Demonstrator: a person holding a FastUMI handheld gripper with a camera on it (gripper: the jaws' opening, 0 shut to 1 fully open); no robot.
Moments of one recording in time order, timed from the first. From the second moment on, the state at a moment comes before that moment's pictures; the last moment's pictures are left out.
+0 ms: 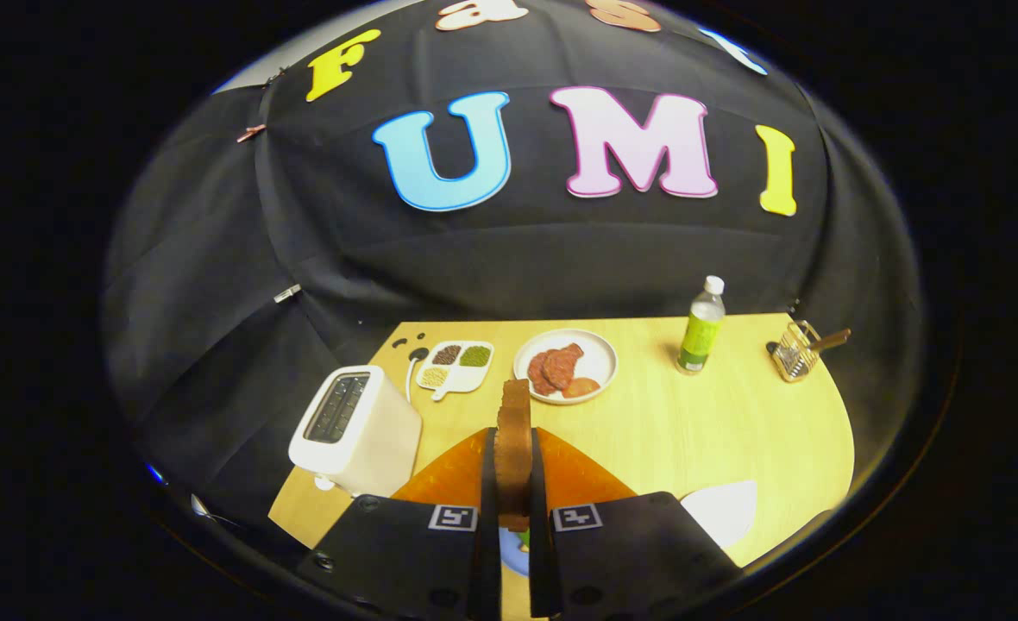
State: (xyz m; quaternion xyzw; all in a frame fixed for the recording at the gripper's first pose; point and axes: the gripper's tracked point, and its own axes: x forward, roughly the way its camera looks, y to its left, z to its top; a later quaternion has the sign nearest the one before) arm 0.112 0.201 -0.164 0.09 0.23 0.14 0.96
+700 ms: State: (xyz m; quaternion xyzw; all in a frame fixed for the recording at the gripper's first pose) arm 0.113 0.199 -0.315 0.22 0.32 0.11 0.91
